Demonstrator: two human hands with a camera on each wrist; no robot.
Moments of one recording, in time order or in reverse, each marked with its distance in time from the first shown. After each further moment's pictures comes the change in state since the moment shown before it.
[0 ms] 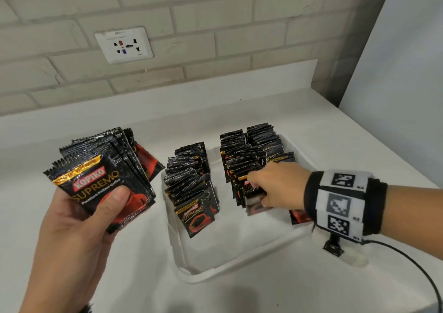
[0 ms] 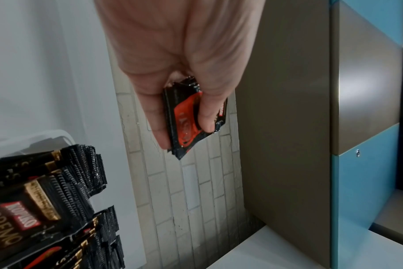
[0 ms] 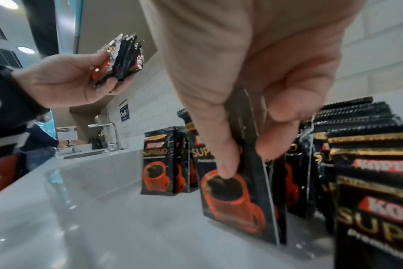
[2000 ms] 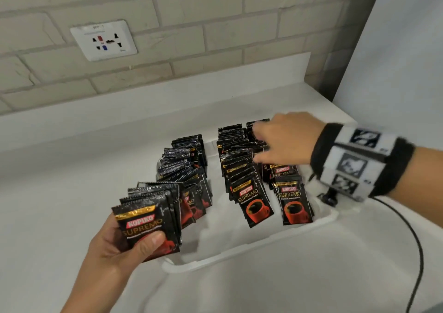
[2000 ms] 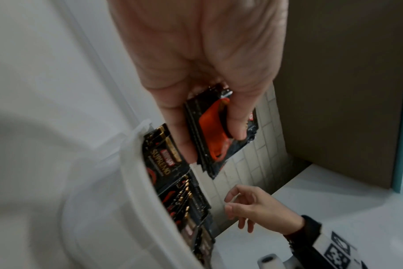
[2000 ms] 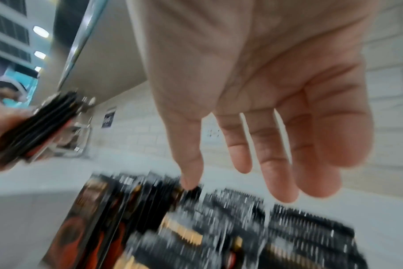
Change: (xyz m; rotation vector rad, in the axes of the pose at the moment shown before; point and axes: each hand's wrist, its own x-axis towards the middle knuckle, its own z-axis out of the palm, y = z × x) left_hand -0.003 -0.042 0.007 0.029 -0.157 -0.282; right_hand 0.013 0.037 -0.049 -0.112 0.223 0.178
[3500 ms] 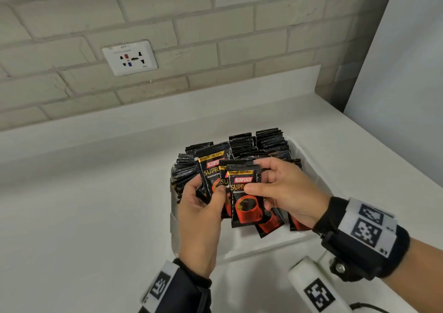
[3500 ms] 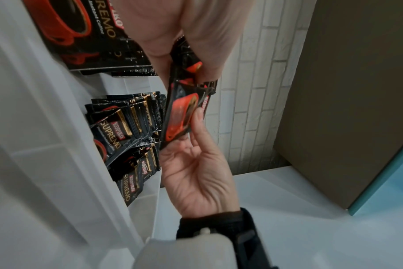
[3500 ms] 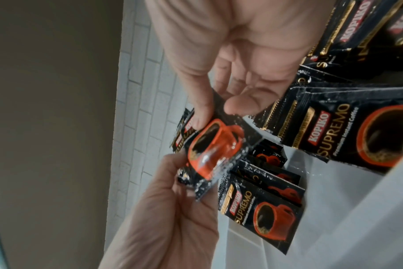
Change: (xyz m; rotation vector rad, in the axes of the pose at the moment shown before) left_hand 0.023 -0.006 0.099 -0.134 0.229 -0.040; right_hand -0.040 -0.047 0.052 1.799 0.067 0.230
